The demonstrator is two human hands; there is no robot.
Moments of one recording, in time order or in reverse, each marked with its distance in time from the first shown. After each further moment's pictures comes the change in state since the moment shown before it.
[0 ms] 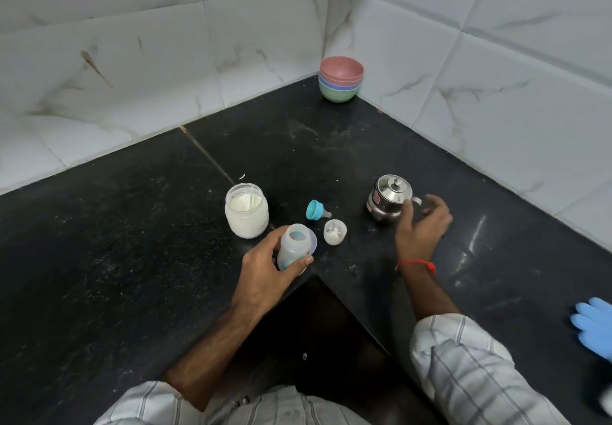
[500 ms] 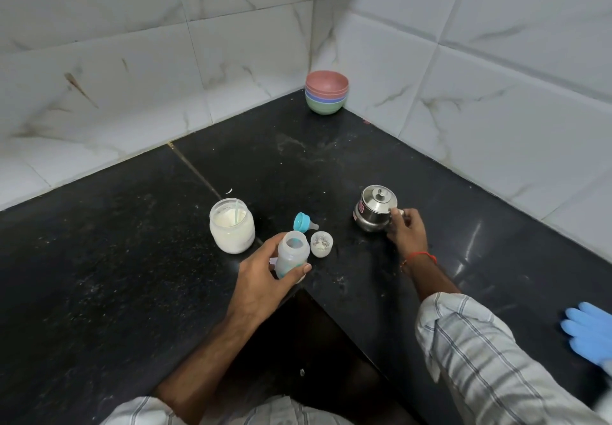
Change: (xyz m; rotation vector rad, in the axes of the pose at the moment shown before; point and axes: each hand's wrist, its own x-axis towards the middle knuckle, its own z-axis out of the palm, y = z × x) left_hand 0.009 0.019 0.016 -0.021 0.001 0.025; right_hand 0.056 0.051 0.012 0.181 -0.381 0.377
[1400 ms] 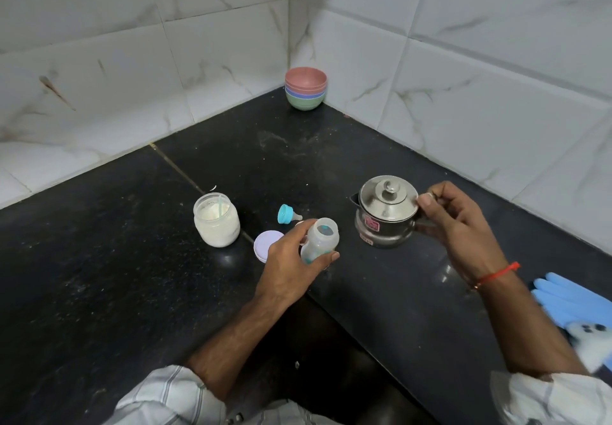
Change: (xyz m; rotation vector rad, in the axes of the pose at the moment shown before) left_hand -0.006 0.048 0.047 -0.014 -0.091 0.088; right_hand -0.139 -0.134 -0.115 0.114 -0.378 -0.325
